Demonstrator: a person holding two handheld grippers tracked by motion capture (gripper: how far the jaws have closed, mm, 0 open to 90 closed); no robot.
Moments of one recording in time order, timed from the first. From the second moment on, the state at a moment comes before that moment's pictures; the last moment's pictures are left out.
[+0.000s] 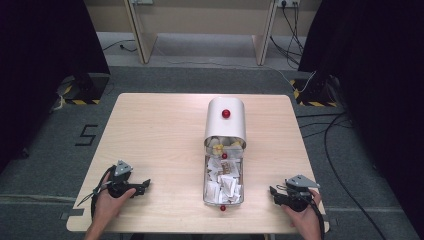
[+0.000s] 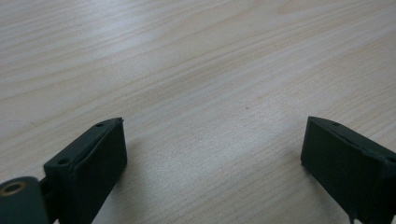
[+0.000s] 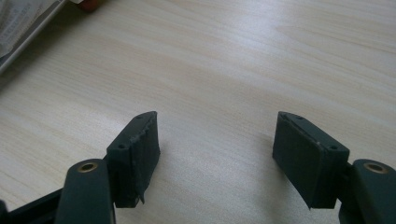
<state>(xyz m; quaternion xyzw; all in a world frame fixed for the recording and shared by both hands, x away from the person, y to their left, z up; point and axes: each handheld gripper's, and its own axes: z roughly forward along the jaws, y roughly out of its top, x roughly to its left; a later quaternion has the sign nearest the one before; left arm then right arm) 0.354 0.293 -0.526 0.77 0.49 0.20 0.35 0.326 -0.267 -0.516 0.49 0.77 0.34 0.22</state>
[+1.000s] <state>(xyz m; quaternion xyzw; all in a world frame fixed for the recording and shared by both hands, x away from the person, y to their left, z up) 0.354 0.292 -0.526 0.78 0.48 0.20 0.35 0.323 -0.267 -0.515 0.49 0.77 0.34 0.23</state>
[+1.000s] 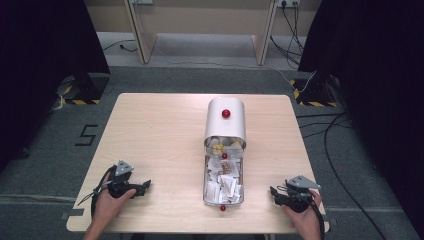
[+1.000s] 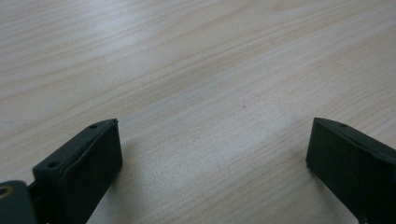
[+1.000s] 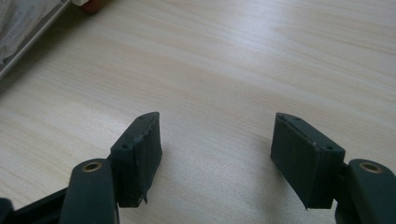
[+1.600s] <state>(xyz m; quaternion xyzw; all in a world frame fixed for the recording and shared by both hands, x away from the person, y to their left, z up) 0.355 0.291 -0.527 0.78 0.48 0.20 0.34 0.316 -0.258 -0.508 0.48 0.76 0.36 0.24</state>
